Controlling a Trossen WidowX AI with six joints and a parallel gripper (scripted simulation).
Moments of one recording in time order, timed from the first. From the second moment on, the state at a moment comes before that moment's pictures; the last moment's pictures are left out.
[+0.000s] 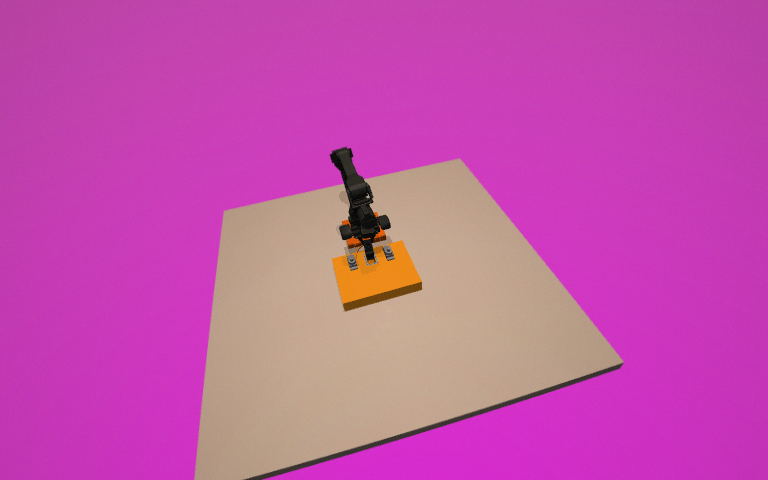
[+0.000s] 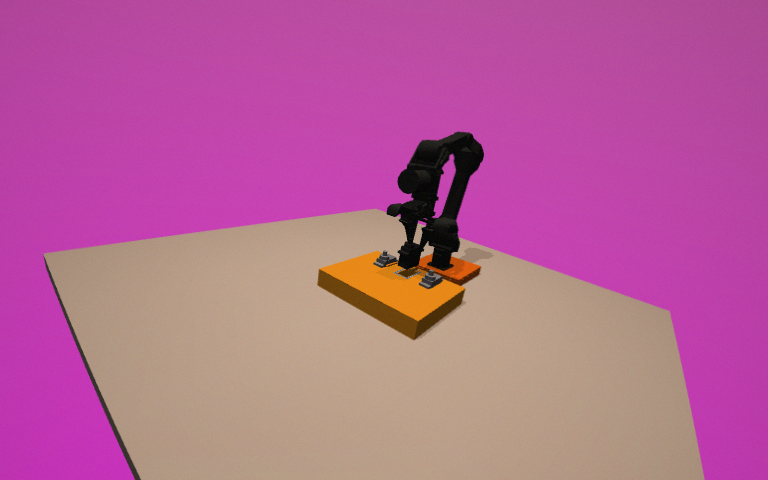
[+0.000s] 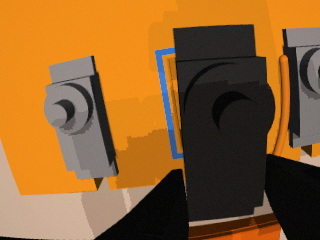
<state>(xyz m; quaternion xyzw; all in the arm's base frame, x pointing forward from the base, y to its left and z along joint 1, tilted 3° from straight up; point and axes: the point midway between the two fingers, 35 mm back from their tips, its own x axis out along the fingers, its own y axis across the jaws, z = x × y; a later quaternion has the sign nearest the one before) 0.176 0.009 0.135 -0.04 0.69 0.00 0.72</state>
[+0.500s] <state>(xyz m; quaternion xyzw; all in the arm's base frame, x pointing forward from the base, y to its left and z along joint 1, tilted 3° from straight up) 0.176 0.009 0.122 -0.04 0.69 0.00 0.72</state>
